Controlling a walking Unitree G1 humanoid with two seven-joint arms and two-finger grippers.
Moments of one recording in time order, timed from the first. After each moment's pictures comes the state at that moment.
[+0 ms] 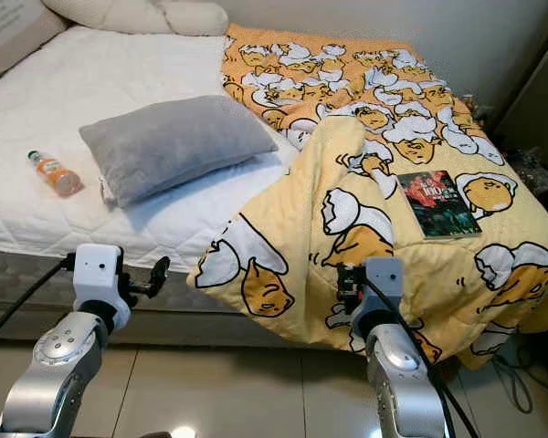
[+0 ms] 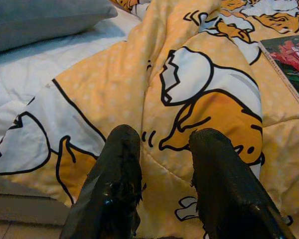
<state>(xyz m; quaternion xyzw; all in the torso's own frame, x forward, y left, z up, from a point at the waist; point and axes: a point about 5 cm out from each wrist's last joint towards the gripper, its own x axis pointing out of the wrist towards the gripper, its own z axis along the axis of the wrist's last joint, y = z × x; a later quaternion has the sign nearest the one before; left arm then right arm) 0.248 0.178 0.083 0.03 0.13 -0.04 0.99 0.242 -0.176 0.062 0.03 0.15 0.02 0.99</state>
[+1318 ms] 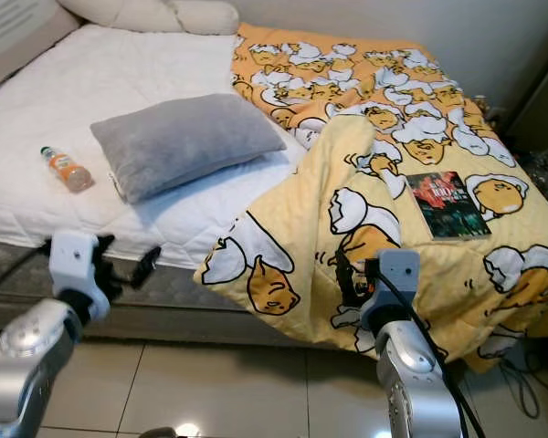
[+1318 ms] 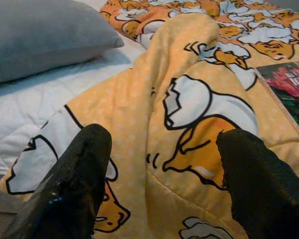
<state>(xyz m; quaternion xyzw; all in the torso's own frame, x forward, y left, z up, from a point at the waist) 0.247 0.194 0.099 0.01 0.11 -0.11 0.99 0.238 -0.184 0.085 0.03 0.11 0.02 0.99</state>
